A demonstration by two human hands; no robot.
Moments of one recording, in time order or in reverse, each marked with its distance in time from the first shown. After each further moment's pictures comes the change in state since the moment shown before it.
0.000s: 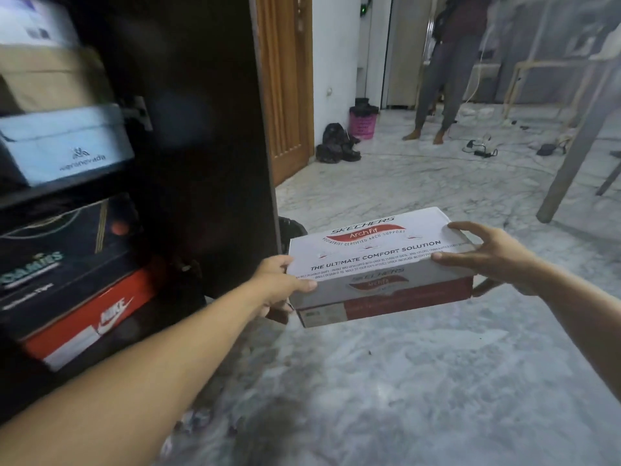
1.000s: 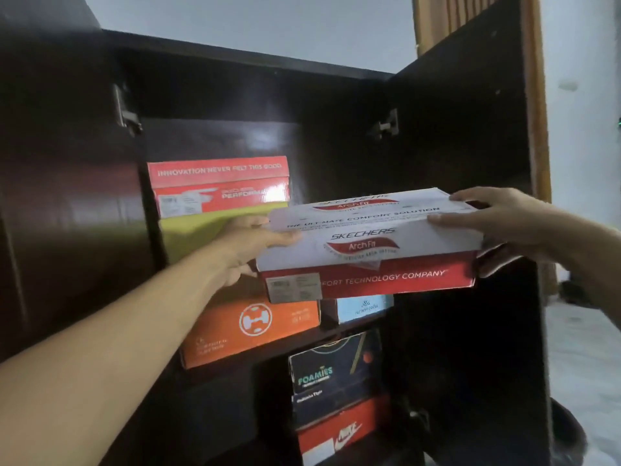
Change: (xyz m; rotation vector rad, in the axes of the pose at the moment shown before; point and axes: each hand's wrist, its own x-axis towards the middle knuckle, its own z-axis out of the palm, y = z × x) left_hand -0.293 0.224 -0.329 0.056 0.849 0.314; right_hand -0.084 -0.433 0.104 0.102 -0.336 -0.621
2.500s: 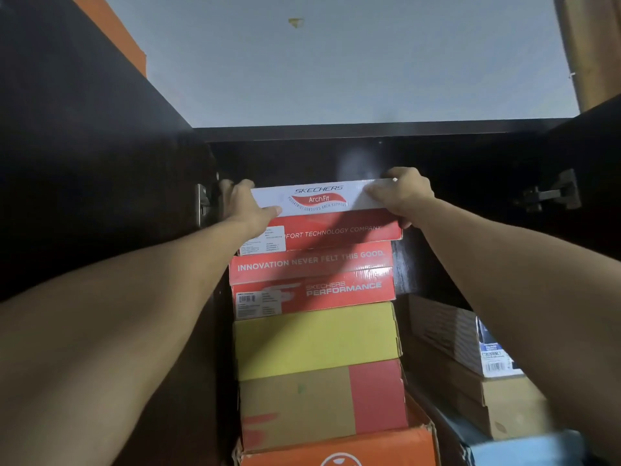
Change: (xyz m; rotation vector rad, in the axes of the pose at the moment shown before) left_hand 0.213 0.100 -0.161 0.738 0.868 0.282; right_hand 0.285 -0.264 0.149 0.214 0.115 -0.461
